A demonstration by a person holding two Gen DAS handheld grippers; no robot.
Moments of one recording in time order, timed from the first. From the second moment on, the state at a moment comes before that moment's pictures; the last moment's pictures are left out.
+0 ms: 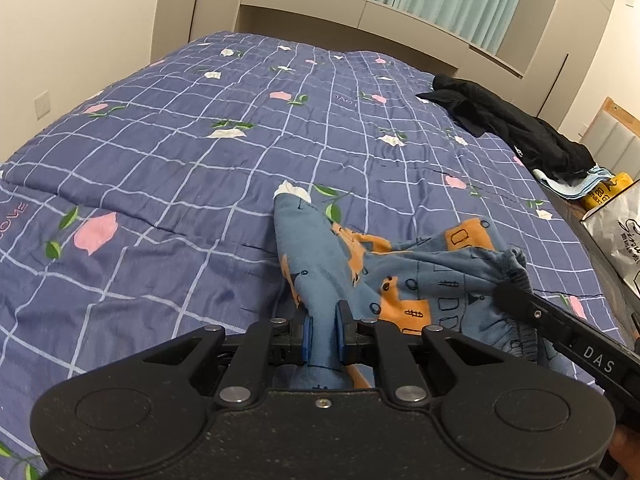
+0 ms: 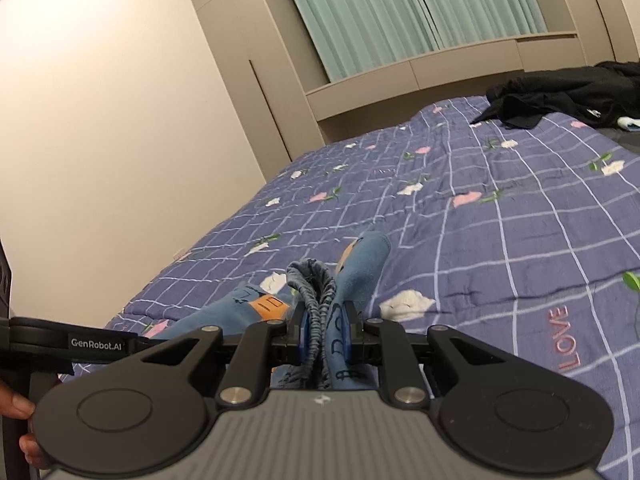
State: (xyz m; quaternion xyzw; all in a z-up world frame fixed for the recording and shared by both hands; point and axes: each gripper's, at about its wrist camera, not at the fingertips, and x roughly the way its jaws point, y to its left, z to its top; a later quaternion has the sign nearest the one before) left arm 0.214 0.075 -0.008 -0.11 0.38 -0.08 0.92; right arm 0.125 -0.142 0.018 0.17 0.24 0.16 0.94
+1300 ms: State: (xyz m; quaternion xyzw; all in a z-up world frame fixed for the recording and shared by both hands) left arm 0.058 0.073 0.026 -0.08 0.27 -0.05 0.96; right arm -0.004 -0.153 0.058 0.08 0.19 0.12 0.97
